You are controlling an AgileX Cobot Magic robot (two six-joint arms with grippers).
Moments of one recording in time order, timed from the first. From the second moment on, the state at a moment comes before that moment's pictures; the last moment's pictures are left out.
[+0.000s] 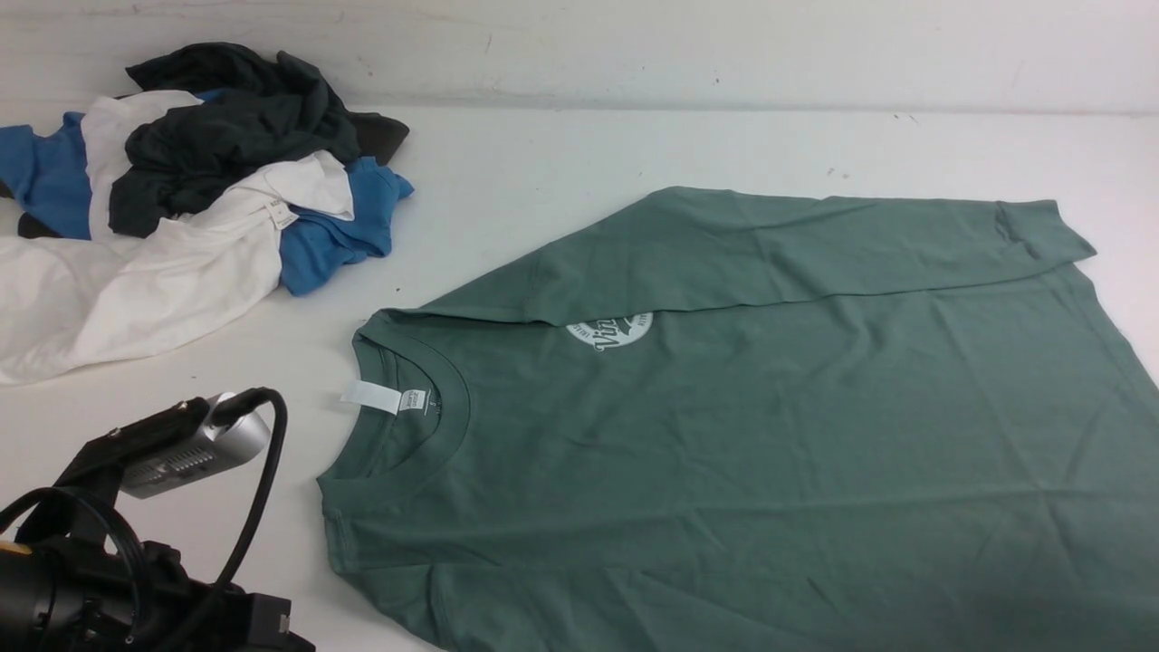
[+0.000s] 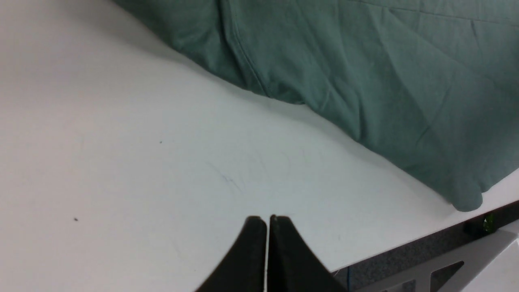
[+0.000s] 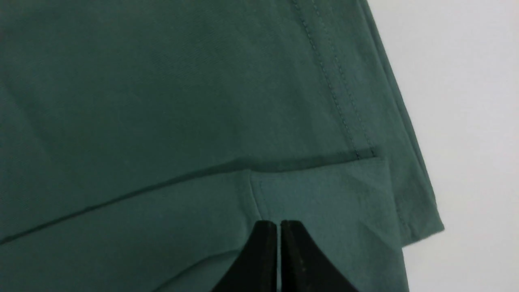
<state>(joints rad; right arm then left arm) -0.37 1.64 -0.96 0.02 1.07 0.05 0.01 1.05 -0.52 -0.76 0.95 0.40</state>
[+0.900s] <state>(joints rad) -0.37 1.79 -0.97 -0.14 1.05 0.03 0.01 1.05 -0.52 -0.76 0.94 0.44</state>
